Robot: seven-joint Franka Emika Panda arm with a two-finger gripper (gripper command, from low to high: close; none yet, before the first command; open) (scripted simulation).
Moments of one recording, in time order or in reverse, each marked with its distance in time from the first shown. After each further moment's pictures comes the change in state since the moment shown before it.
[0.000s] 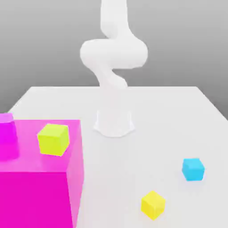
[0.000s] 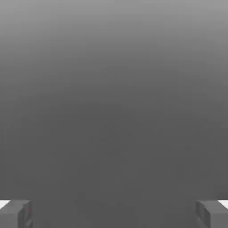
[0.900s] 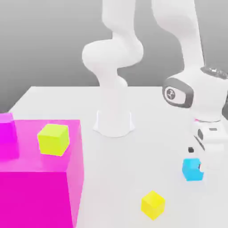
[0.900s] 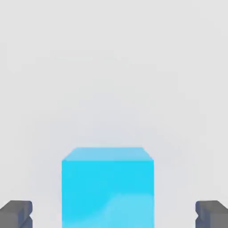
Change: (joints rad) arm 0.556 0.987 0.070 -0.359 -0.118 0.627 -0.748
